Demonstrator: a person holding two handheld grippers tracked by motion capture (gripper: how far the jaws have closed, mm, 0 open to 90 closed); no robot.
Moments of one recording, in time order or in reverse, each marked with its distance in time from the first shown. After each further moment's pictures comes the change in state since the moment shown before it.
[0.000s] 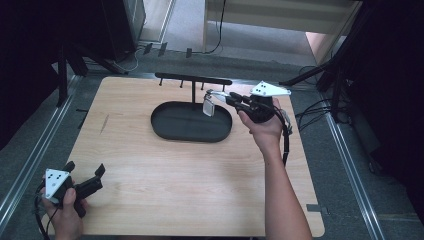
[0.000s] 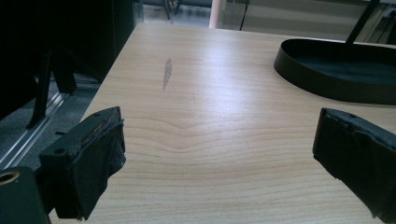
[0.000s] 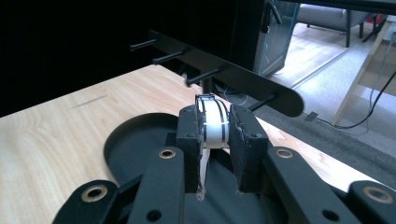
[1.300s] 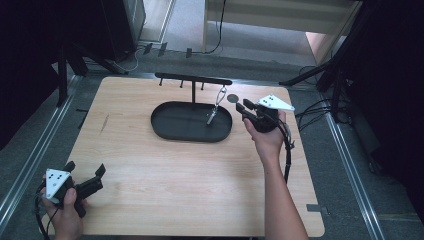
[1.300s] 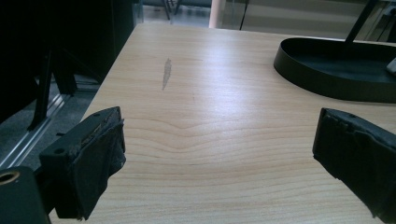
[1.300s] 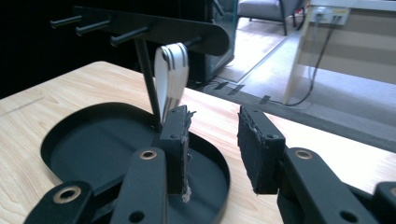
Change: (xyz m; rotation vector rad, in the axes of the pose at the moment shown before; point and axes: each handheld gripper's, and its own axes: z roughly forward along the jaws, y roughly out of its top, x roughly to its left) left arm -0.001 0.000 0.000 0.001 0.000 0.008; right arm -0.007 -0.047 -0.009 -0.021 -0.221 0.099
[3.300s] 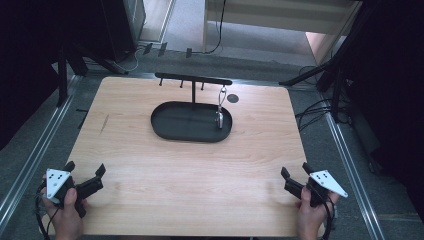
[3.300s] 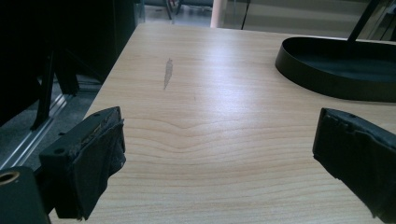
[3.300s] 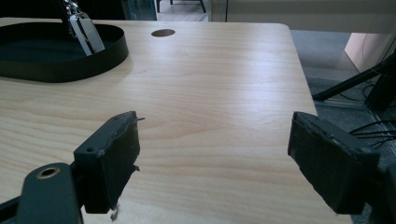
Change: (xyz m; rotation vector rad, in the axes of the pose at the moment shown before) left arm -0.001 0.000 0.000 -0.002 0.008 0.002; right arm -0.030 -0.160 -0.168 0.017 -0.307 0.127
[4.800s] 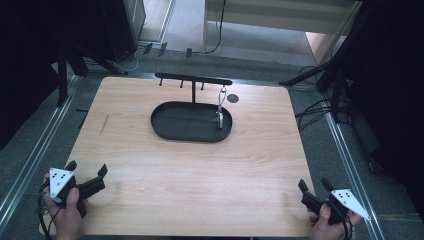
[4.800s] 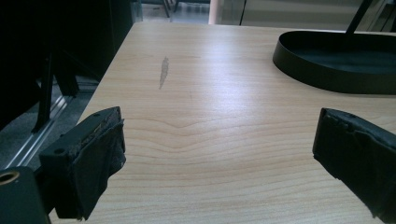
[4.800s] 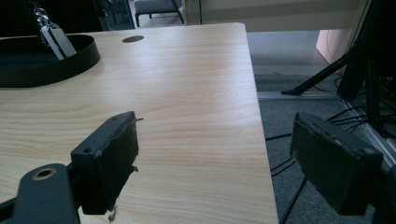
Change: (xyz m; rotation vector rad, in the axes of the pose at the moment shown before) left arm -0.004 0.001 0.002 0.017 -0.001 0.032; right arm -0.029 -0.023 -0.044 -0.048 -0.078 0.081
